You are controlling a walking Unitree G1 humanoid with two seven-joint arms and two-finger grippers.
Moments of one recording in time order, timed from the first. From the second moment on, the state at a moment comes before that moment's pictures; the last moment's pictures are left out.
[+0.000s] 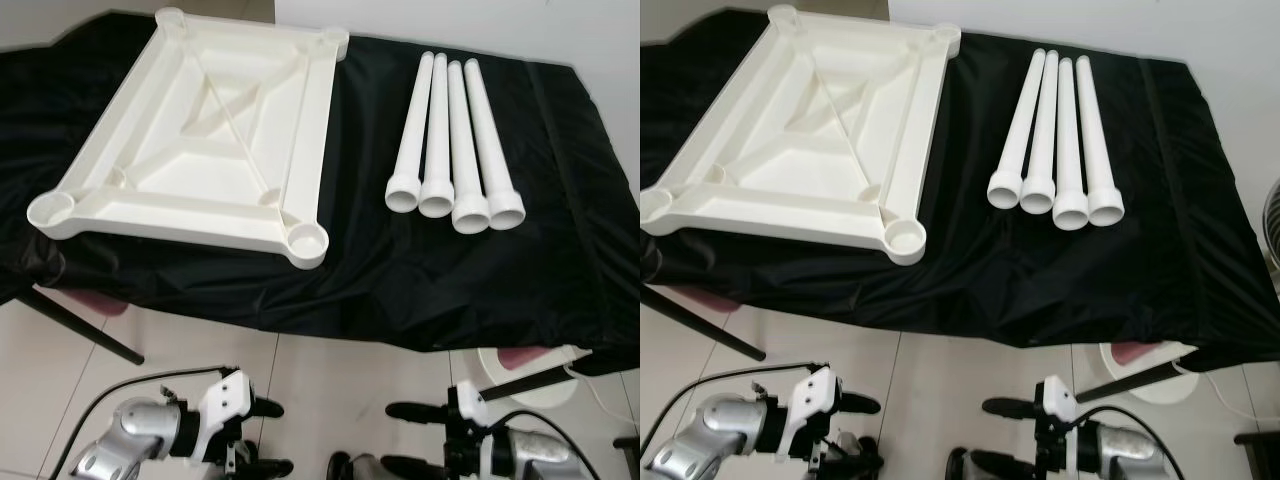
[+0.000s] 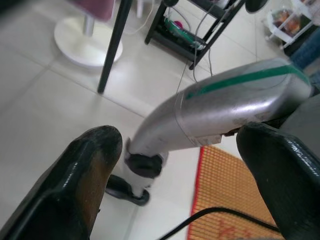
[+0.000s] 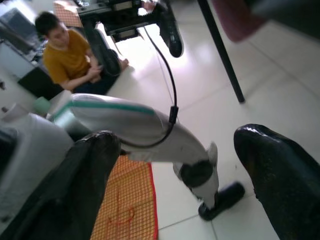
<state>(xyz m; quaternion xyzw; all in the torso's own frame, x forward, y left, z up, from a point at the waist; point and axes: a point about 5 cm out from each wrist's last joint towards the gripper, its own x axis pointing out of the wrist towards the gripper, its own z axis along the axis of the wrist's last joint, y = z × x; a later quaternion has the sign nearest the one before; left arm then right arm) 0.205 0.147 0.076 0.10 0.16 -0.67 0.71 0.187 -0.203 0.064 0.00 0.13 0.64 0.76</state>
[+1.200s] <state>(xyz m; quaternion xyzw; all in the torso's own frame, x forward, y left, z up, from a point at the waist) 0.338 0.128 0.228 -0.04 -0.16 -0.32 0.93 0.307 -0.166 0.210 0.09 -0.21 0.20 0.95</state>
